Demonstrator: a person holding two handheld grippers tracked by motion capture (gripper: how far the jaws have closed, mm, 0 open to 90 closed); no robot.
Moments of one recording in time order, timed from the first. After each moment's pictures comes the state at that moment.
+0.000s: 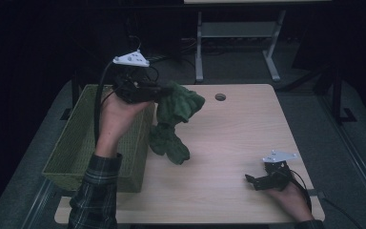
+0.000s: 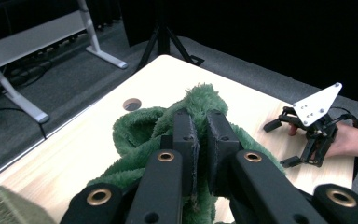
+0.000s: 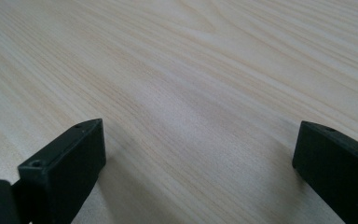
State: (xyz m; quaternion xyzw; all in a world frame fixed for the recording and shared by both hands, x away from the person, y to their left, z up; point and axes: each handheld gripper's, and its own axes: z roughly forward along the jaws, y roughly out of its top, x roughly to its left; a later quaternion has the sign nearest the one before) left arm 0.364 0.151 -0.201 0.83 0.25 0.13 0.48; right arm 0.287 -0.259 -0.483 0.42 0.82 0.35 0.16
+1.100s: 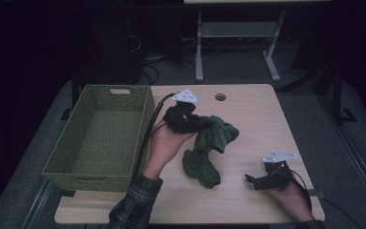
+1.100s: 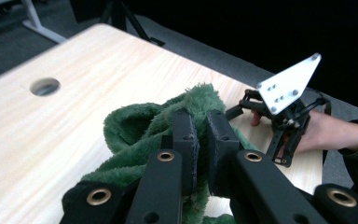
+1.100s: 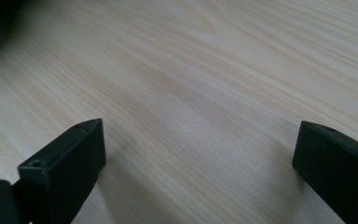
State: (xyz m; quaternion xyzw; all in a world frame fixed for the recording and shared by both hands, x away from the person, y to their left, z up) left arm 0.358 0.058 -0.302 0.85 0.24 0.04 0.47; right arm 0.287 -0.259 -0.483 0.42 0.82 0.35 0.16
